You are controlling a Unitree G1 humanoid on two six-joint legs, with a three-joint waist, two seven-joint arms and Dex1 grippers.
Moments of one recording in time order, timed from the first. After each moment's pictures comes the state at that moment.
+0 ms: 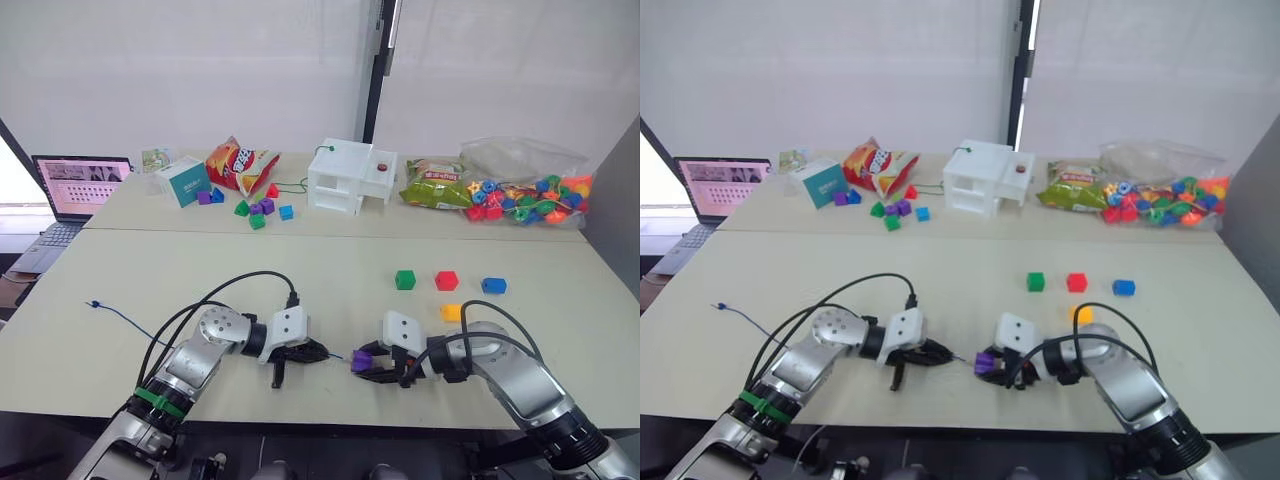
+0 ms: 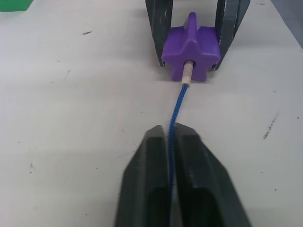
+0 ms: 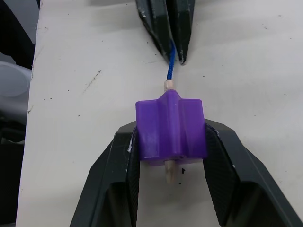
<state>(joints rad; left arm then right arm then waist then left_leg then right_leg) -0.46 0.52 -0.37 0.13 -0.12 0.11 -1.19 -0.33 -0.69 0.33 -0.25 0.18 0.48 1.07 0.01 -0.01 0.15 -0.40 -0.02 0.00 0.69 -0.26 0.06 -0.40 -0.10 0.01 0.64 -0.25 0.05</state>
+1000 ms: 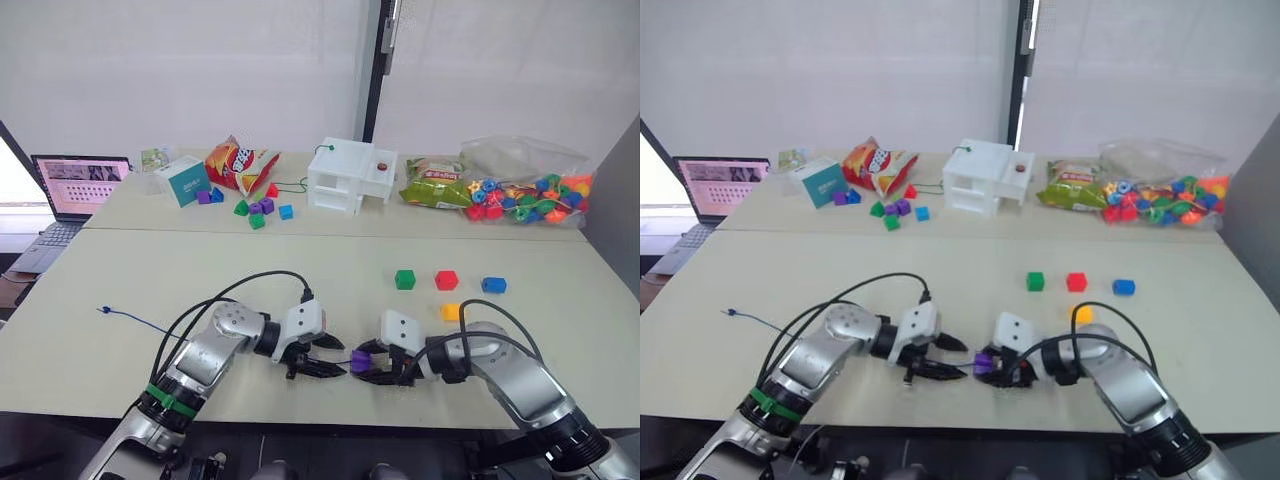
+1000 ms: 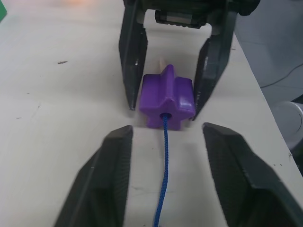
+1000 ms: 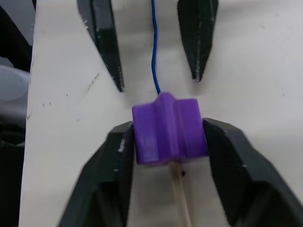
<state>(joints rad) -0.50 0.49 -0.38 -0.02 -0.17 0.38 -1.23 -0.33 -0.68 0.32 -0.31 0.21 0.55 1.04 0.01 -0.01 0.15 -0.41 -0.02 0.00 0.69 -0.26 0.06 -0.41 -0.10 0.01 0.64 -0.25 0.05</state>
